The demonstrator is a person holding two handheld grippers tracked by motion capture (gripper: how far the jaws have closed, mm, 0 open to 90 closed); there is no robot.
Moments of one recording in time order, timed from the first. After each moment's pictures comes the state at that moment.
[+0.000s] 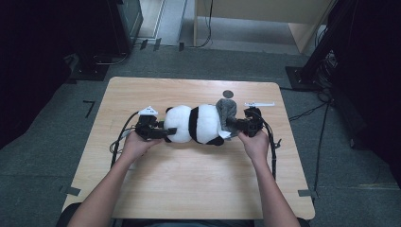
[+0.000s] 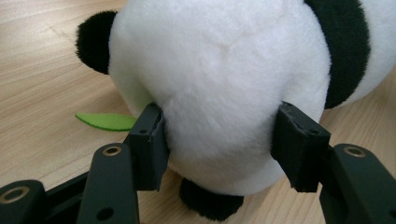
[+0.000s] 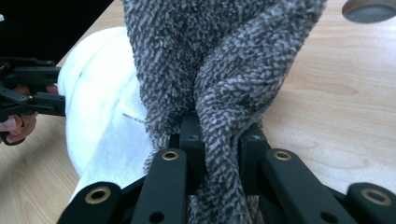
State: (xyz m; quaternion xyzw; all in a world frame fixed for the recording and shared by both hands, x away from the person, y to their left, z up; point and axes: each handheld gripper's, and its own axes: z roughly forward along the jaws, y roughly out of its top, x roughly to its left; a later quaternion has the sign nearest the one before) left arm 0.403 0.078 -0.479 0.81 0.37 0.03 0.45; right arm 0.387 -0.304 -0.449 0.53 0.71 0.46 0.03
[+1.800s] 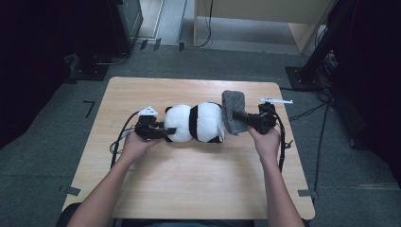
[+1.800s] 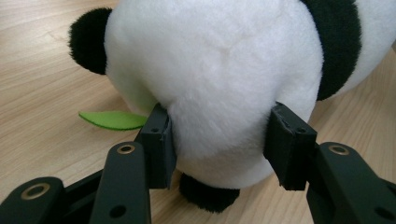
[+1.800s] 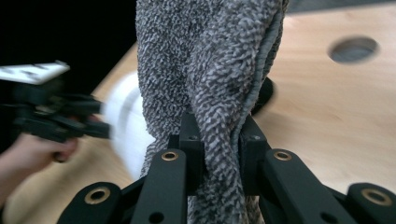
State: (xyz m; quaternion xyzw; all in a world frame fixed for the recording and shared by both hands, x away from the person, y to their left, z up) left arm 0.401 0.078 -0.476 0.82 0.36 0.03 0.45; right arm 0.372 -0.331 -0.410 0.52 0.68 0.52 0.03
